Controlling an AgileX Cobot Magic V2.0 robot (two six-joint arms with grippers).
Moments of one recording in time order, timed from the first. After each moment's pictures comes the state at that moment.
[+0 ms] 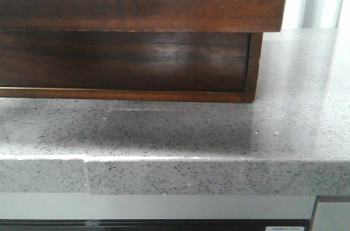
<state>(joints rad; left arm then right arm) -0.37 0.25 -0.31 0.34 0.22 -0.08 0.84 0.27 -0.75 -0.52 0.65 0.01</state>
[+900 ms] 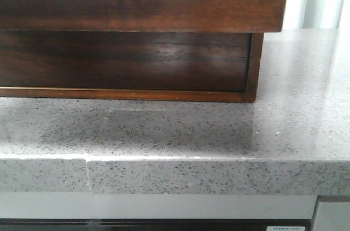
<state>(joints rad) -0.07 0.00 0.00 -0.05 0.32 -0.05 0.84 0.27 -0.75 -0.52 0.64 0.01</state>
